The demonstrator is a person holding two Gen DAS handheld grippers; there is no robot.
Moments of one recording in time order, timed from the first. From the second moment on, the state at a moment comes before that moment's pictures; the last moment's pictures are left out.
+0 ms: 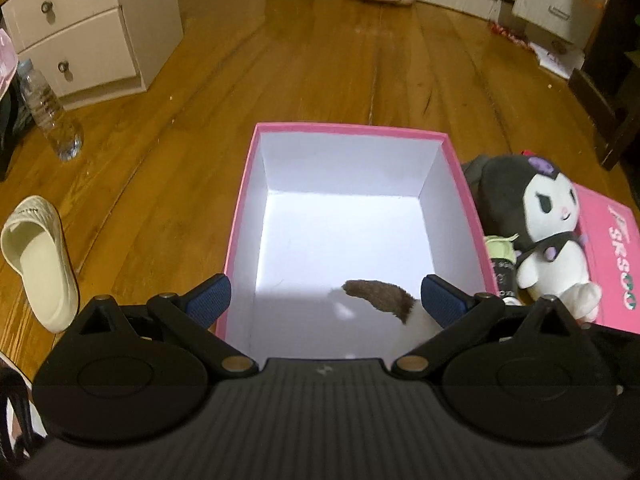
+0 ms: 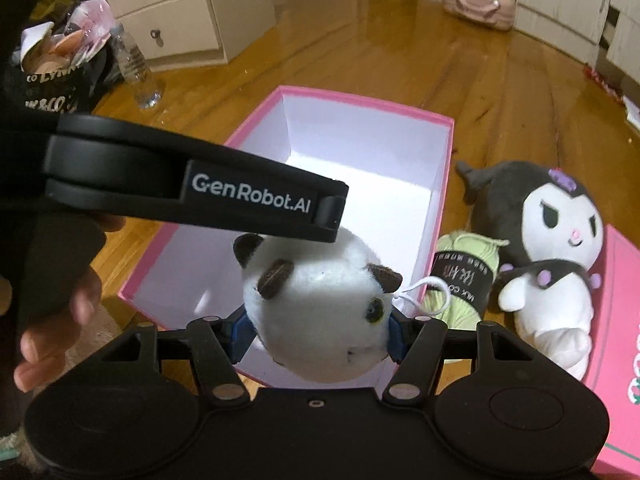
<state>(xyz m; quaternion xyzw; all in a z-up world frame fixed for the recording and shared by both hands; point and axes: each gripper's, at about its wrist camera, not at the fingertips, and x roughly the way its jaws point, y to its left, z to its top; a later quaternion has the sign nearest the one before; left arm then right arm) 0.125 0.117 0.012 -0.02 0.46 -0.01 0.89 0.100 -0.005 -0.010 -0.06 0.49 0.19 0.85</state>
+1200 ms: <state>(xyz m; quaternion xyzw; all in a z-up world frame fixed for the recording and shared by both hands) 0.121 0.098 -0.011 0.00 0.49 -0.03 0.87 0.080 -0.036 0.021 -0.09 0.53 0.22 0.82</state>
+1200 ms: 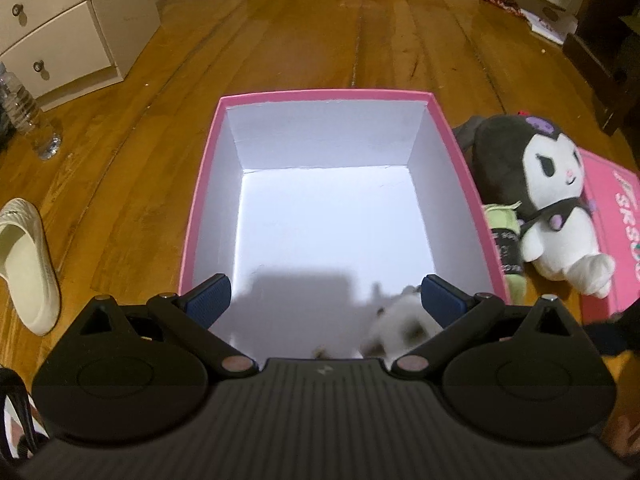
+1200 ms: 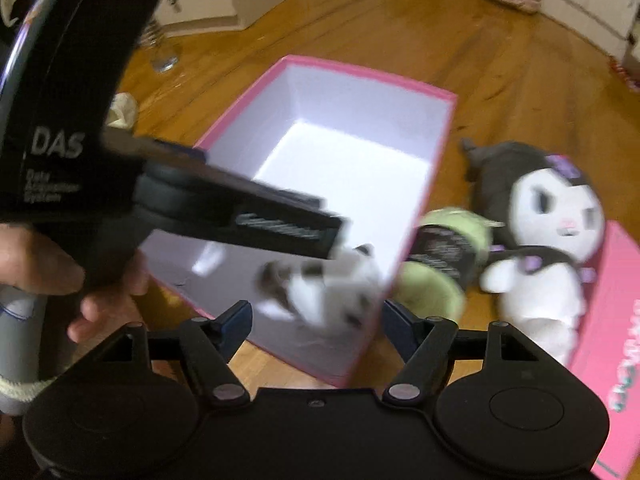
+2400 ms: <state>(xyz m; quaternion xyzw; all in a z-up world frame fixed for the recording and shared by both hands) 0.137 0.106 -0.049 -0.10 0.52 -0.03 0.85 0.167 -0.136 -0.078 0.21 0.57 0.09 0.79</state>
